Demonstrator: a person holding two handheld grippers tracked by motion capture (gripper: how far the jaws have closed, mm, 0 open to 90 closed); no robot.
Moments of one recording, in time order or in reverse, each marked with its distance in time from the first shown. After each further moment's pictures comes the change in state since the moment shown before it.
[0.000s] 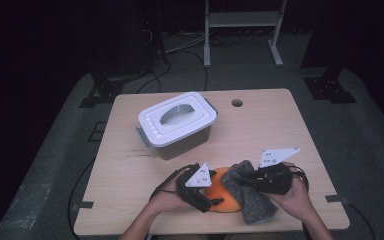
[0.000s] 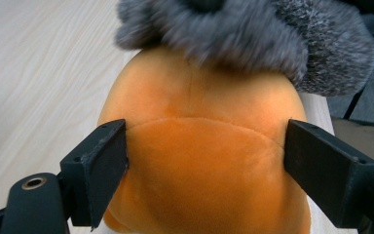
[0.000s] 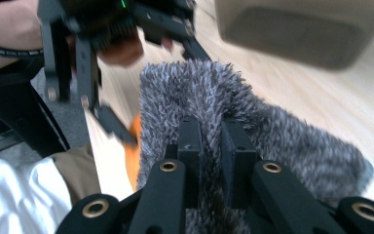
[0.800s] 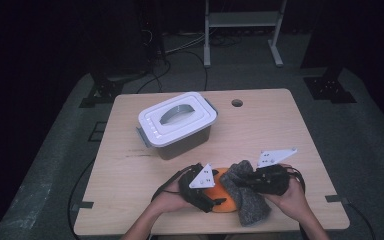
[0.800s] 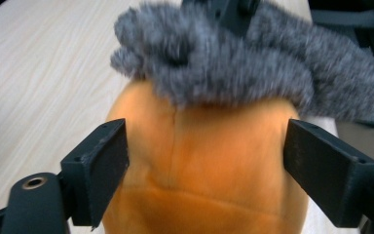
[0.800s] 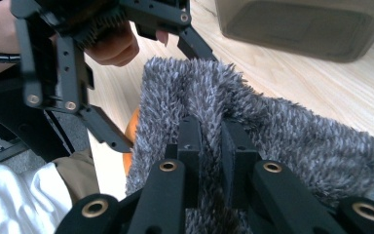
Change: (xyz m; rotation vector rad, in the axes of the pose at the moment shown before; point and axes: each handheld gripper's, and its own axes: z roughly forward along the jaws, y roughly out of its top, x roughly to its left) left arm 0.002 -0.001 0.002 -0.006 0.014 -0.030; right arm -0.010 -0.014 0.008 -0.005 0.022 0.066
